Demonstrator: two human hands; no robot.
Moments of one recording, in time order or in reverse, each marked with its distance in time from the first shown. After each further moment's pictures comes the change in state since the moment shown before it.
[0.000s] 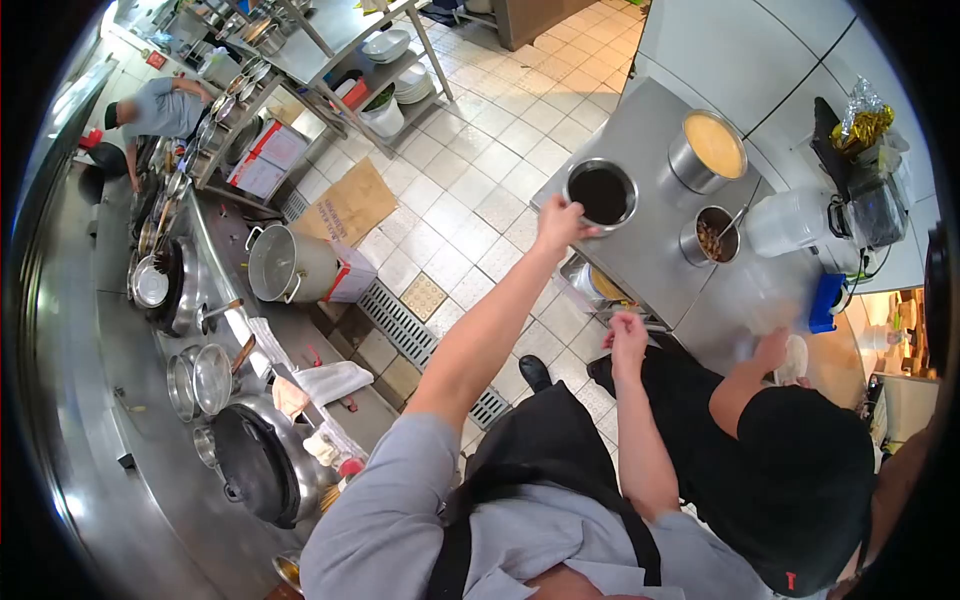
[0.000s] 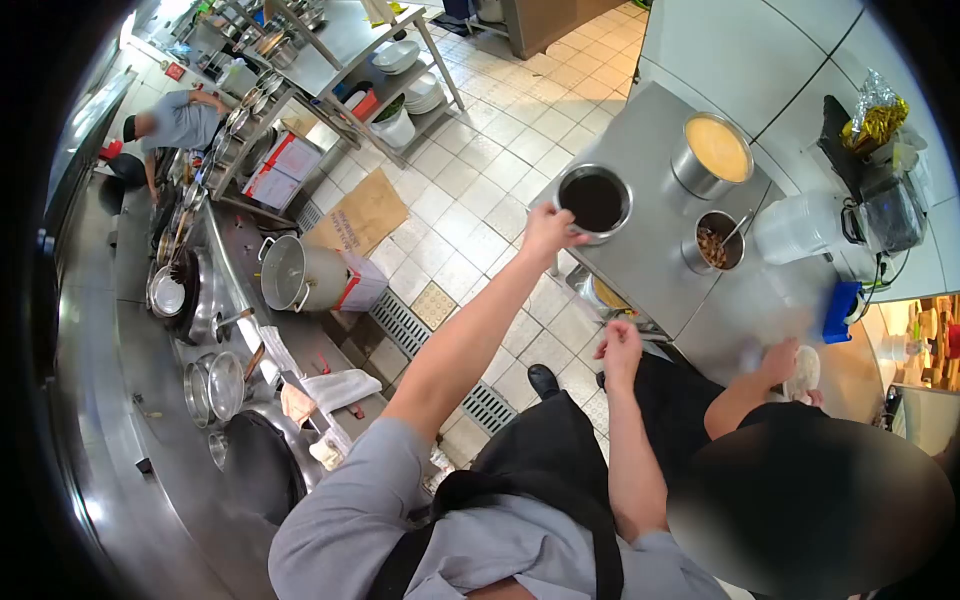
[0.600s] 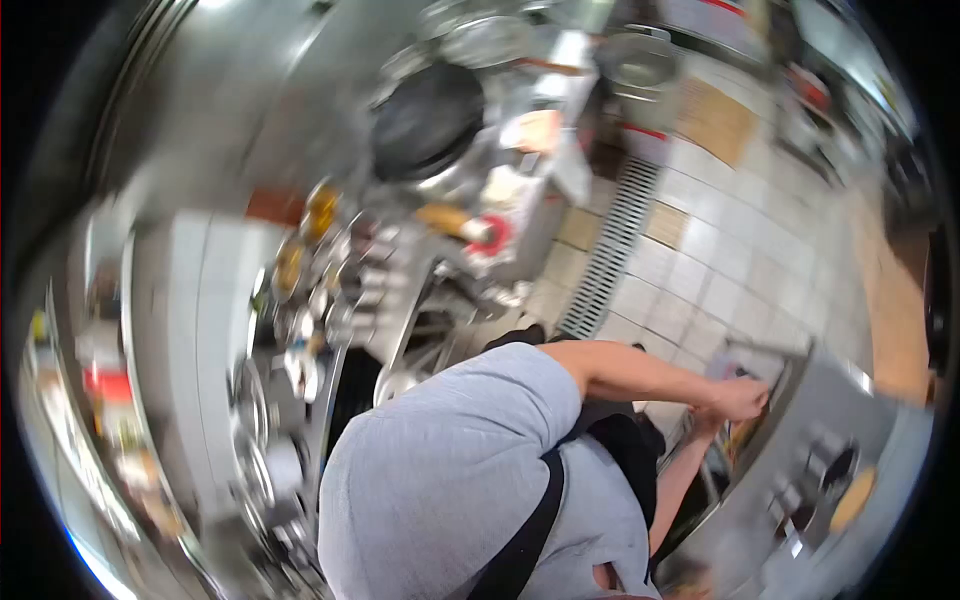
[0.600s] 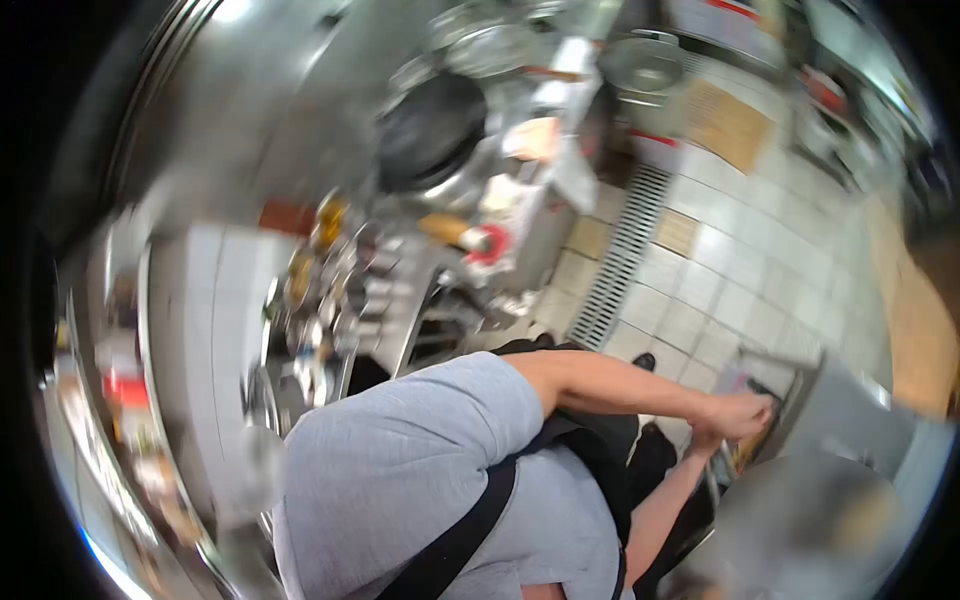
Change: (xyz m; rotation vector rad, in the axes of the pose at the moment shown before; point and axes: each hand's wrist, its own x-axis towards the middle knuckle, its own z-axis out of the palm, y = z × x) left_hand -0.151 -0.087 -0.067 0.380 0.169 0.329; right_hand 0.025 0.085 0.077 -0.426 -0.859 0.126
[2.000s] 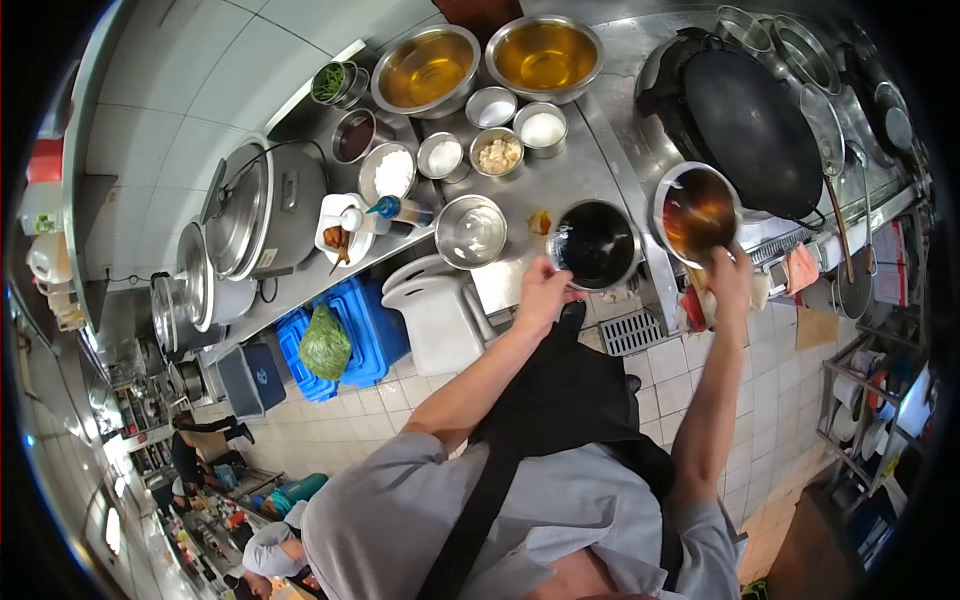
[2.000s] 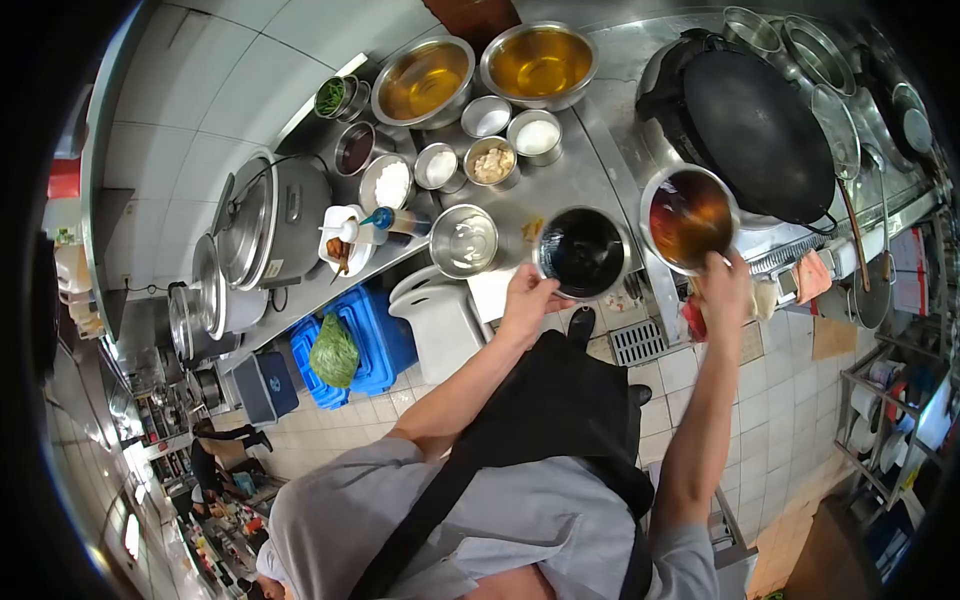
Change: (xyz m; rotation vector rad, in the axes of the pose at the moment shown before) left_hand -0.705 -0.093 -0.368 -0.994 1.939 -0.010; right_hand -0.216 -0.097 0.746 -0.920 -0.863 -0.445
